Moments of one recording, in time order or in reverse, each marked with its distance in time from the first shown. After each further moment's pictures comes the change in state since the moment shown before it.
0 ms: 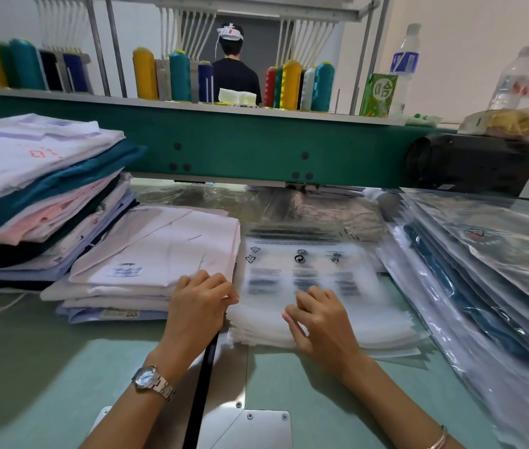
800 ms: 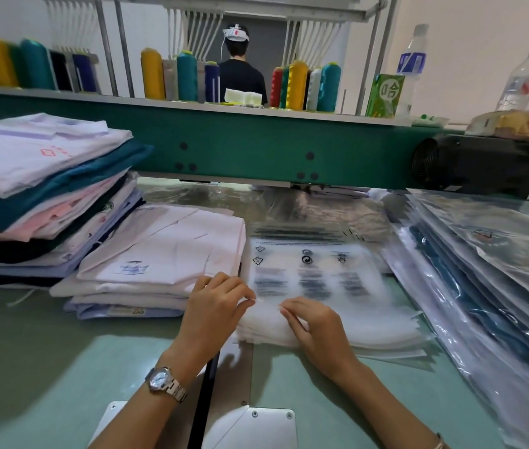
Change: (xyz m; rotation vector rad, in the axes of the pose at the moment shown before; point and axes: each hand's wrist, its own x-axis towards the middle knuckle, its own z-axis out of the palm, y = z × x) left_hand 0.001 0.016 -0.002 -0.029 -0.021 0.073; right_hand -0.001 -0.015 0.010 0.426 -0.061 0.302
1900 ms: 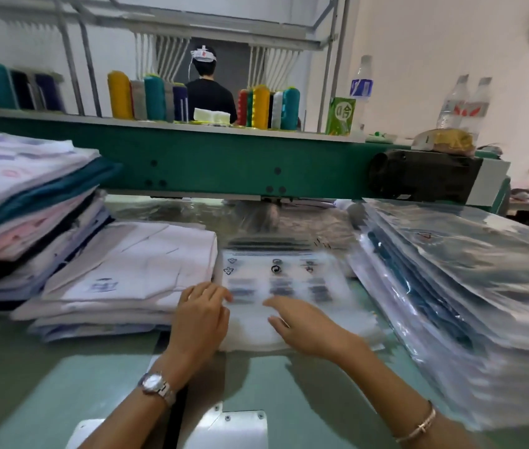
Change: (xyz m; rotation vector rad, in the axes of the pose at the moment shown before) left_hand 0.007 0.021 0.016 -0.067 -0.057 -0.161; right_hand 0.022 -0.005 -0.054 -0.269 -0.602 0.191
